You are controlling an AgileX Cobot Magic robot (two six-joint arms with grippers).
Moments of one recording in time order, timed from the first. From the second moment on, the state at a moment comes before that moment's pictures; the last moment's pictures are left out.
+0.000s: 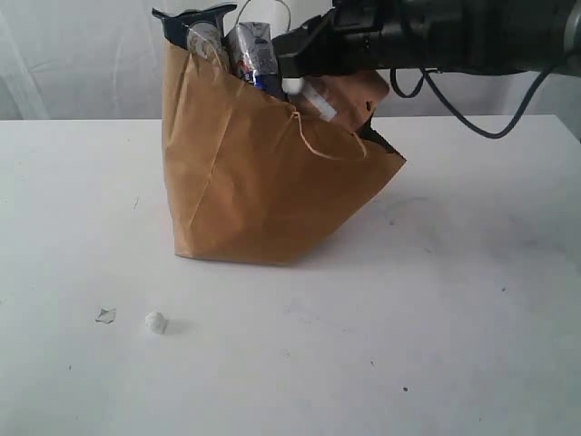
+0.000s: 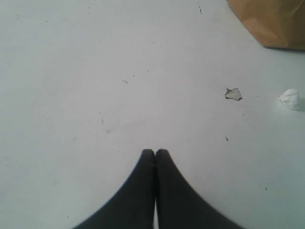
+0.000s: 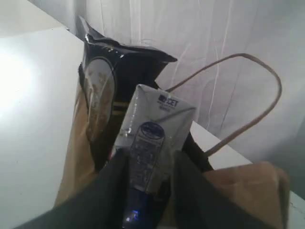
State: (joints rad) left arm 0.01 0.00 0.02 -0.13 0.53 0.11; right arm 0.31 1.86 -1.47 1.54 0.56 -1.69
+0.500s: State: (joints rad) left arm 0.01 0.00 0.02 -0.13 0.53 0.11; right arm 0.31 1.82 -1.47 1.44 0.73 -1.48
